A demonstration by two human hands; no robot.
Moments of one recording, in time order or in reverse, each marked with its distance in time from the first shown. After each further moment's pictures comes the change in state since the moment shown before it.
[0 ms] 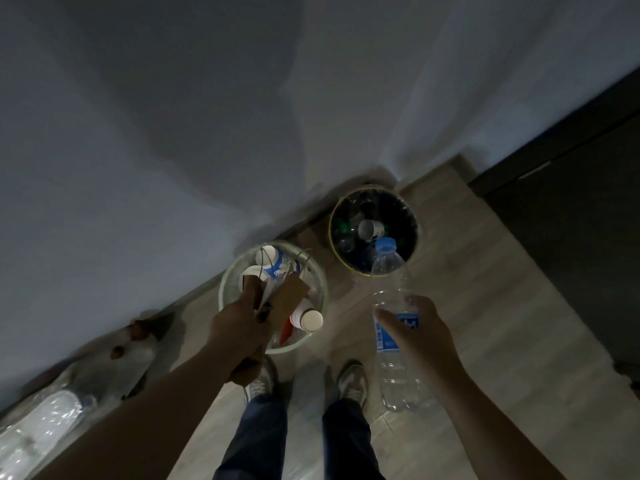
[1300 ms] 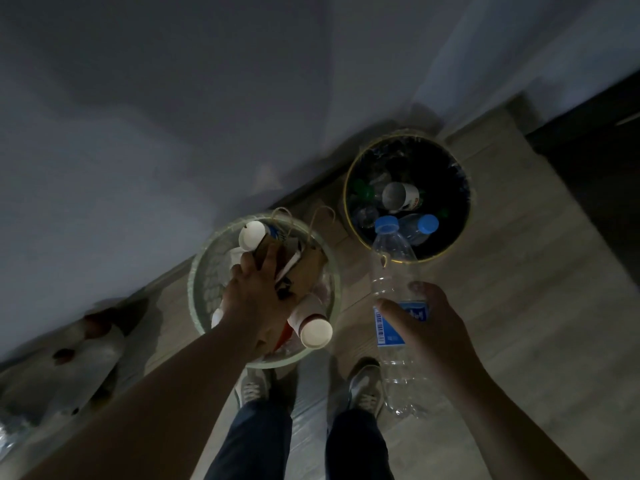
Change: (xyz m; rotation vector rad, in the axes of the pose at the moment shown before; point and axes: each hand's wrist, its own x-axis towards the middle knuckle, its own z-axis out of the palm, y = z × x) left_hand 0.155 -0.051 0.124 0.295 0.061 0.028; right_hand 0.119 0.059 0.069 0.037 -0.041 0.078
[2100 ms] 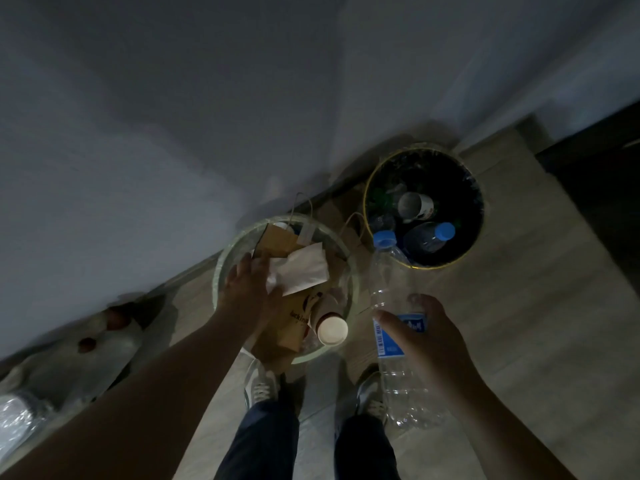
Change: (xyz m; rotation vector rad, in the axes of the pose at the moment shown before) left_hand -0.014 -0.046 -0.017 -0.075 0.017 0.011; right_hand -0.022 -0.001 0.026 -0.034 -0.031 -0.001
